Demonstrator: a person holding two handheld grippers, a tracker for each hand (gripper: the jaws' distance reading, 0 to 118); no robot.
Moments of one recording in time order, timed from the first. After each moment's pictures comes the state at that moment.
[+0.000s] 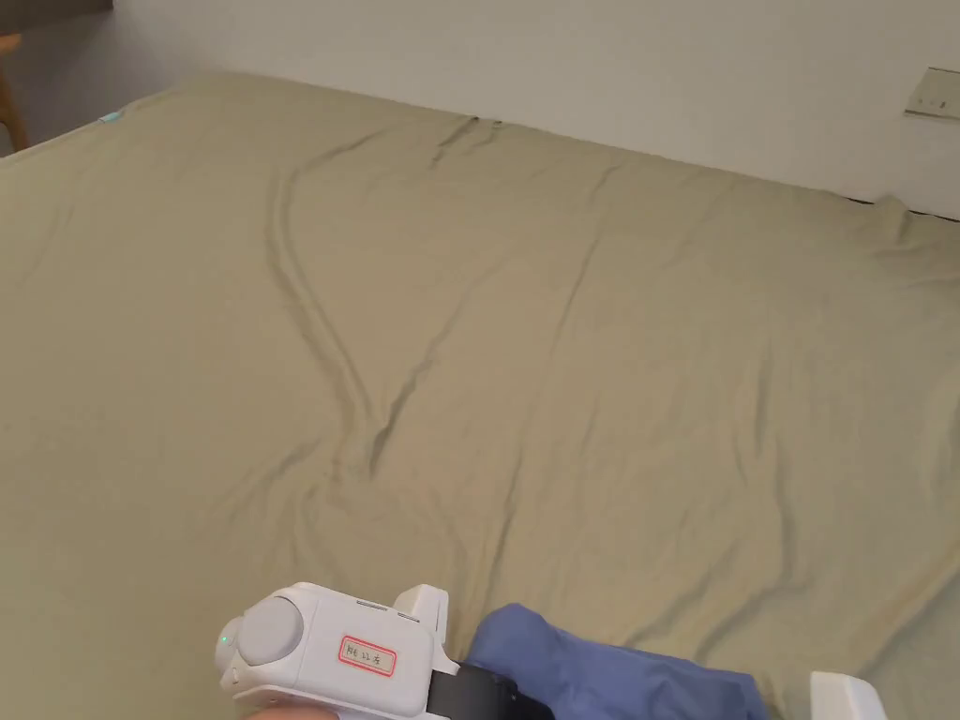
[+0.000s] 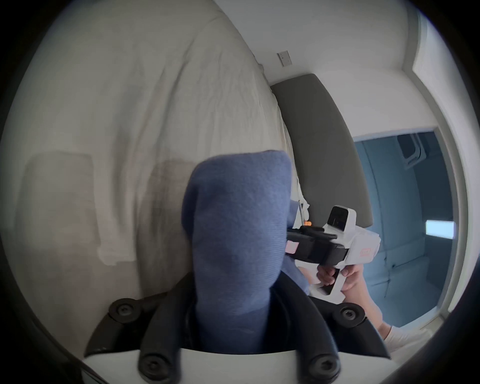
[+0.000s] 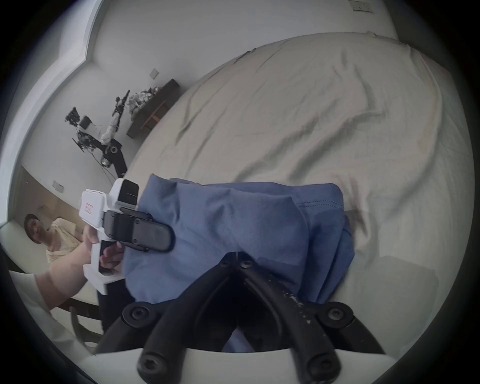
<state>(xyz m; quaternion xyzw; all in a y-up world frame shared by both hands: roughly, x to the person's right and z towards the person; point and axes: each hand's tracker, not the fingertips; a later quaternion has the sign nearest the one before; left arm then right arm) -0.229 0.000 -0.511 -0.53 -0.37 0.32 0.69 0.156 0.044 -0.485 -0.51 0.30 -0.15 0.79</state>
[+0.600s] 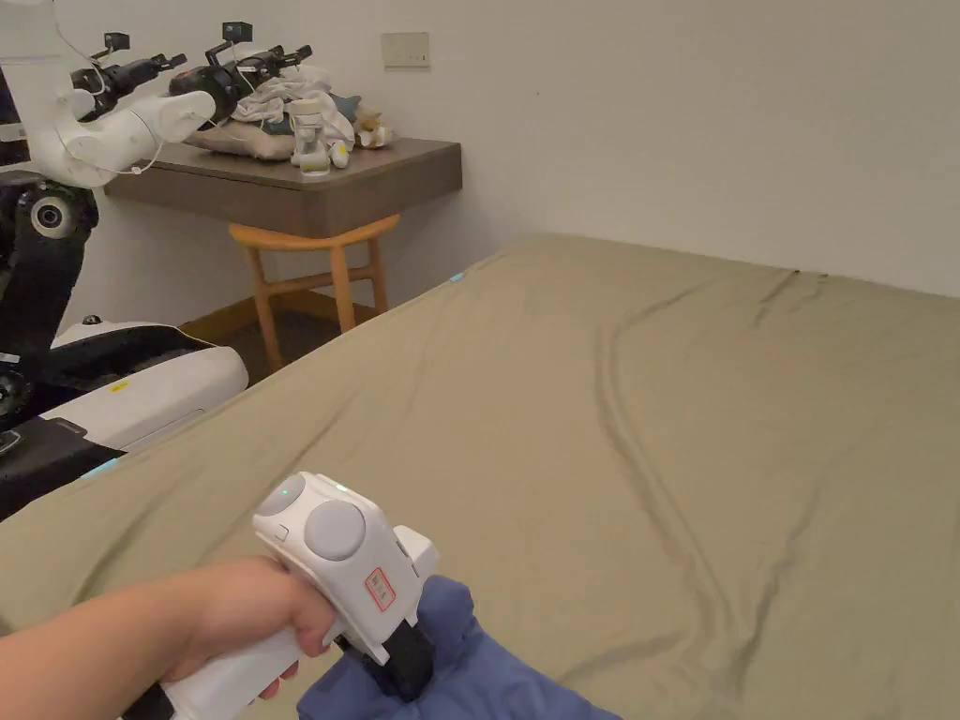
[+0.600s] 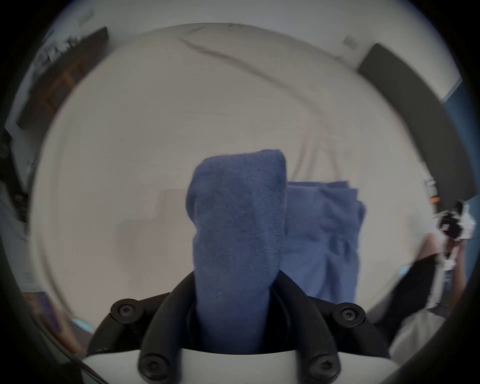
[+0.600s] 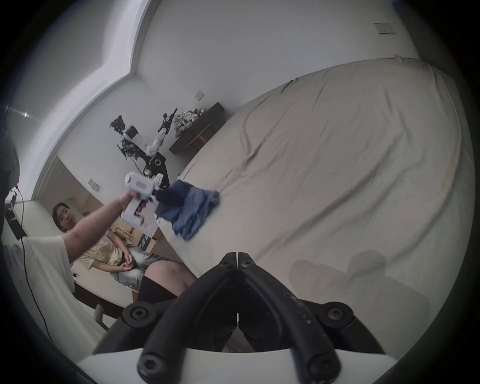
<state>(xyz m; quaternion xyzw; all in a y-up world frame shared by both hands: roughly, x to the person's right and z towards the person) -0.556 0.108 -0.562 -0.60 -0.06 -0.05 0.80 0.110 0.101 -0.438 -0.42 0.38 -0.16 0.81</state>
